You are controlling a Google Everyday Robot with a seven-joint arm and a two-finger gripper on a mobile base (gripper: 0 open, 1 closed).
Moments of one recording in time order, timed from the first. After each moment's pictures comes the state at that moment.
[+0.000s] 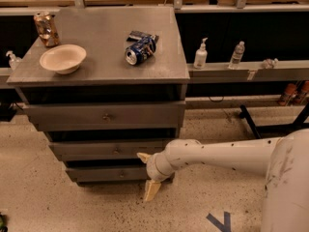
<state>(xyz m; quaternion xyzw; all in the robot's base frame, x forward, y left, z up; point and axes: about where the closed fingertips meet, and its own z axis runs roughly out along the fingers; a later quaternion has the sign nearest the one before) 0.529 0.041 0.451 -0.74 0.59 0.14 0.27</state>
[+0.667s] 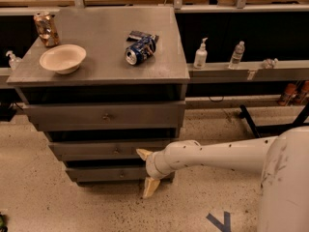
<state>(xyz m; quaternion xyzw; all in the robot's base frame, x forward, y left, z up) 0.546 0.041 0.451 -0.75 0.58 0.10 0.30</state>
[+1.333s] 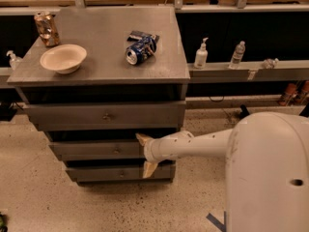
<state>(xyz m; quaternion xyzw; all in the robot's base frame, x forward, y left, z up) 0.632 0.044 0.442 -0.76 0.55 0.01 0.34</state>
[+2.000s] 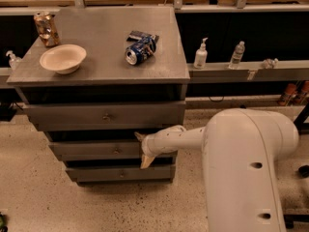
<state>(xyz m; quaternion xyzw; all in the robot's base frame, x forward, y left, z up) 0.677 0.052 0.418 -0.77 0.55 -0.01 0.33</state>
